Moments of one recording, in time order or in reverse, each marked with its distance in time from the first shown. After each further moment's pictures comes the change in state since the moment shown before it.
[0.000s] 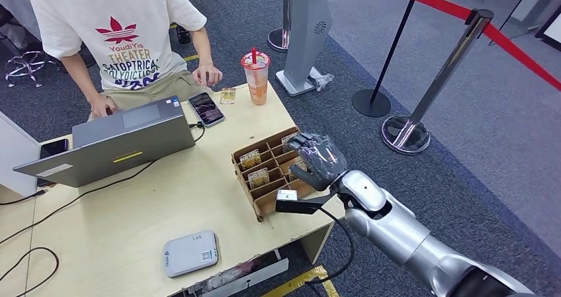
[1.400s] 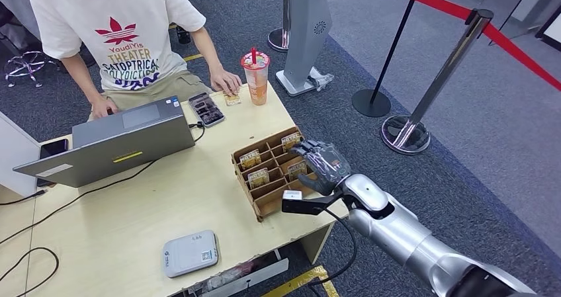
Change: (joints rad) left arm 0.000 0.004 0.000 0.000 -0.016 -0.001 0.002; right arm 0.001 -0.007 -0.002 0.102 -0.048 0.036 -0.006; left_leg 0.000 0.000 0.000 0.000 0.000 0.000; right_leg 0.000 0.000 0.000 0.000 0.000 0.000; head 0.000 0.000
